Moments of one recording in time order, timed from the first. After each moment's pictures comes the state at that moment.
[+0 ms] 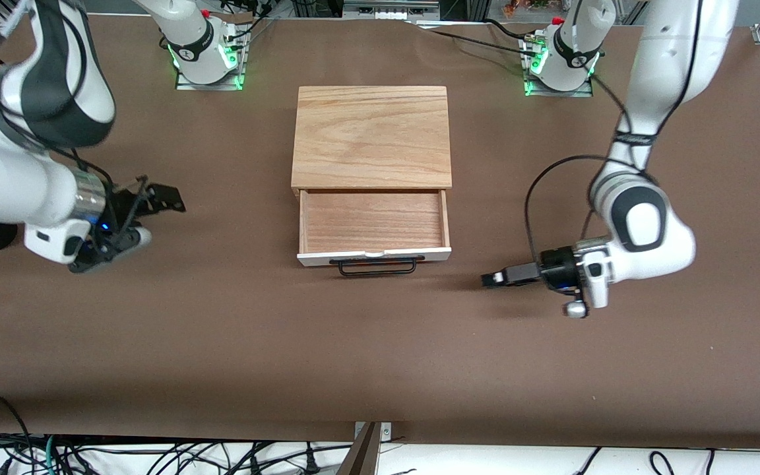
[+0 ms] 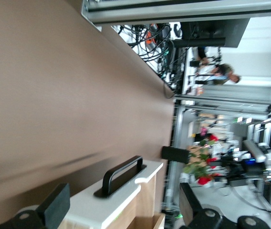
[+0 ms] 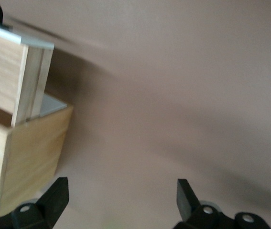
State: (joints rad) left arm -0.21 0.55 0.13 -1.67 -1.40 1.94 0.51; right arm 0.10 0.29 0.04 -1.47 0.12 1.56 -0.28
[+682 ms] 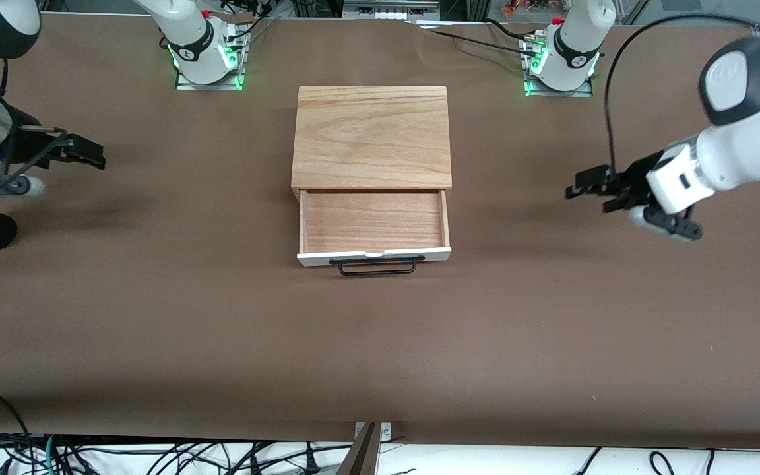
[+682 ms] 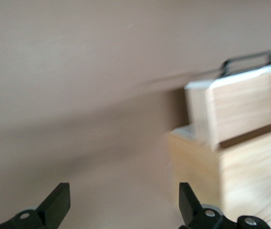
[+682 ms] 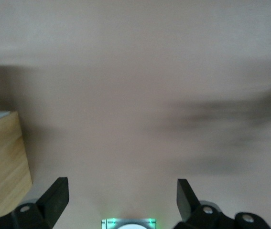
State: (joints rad) left arm -0.18 0.06 0.12 -1.81 -0.32 1.74 0.18; right arm 0.10 0.06 -0.08 -1.63 -0.03 1.55 0.04
